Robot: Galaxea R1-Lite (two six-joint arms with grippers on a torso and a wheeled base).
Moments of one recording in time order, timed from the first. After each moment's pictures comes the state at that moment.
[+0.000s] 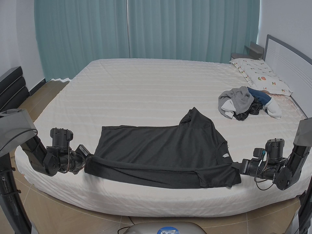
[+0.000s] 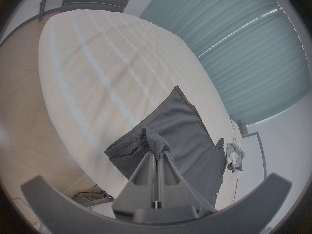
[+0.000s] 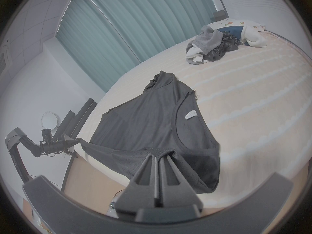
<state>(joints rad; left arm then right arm) -0.04 2.13 -0.69 -0.71 -0.13 -0.92 0.07 2.11 -0.35 -1.18 0.34 0.37</state>
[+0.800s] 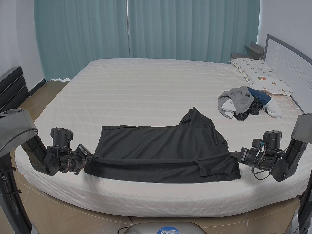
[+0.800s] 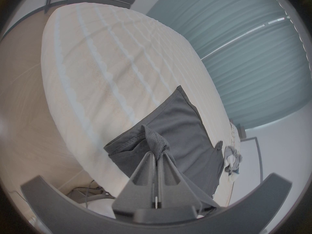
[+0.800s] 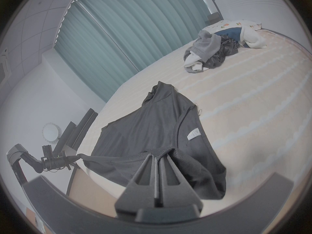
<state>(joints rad) -0.04 2.15 -0.71 -0.70 -0.14 -0.99 0.06 2.15 -0.51 -1.13 0.34 0.44</state>
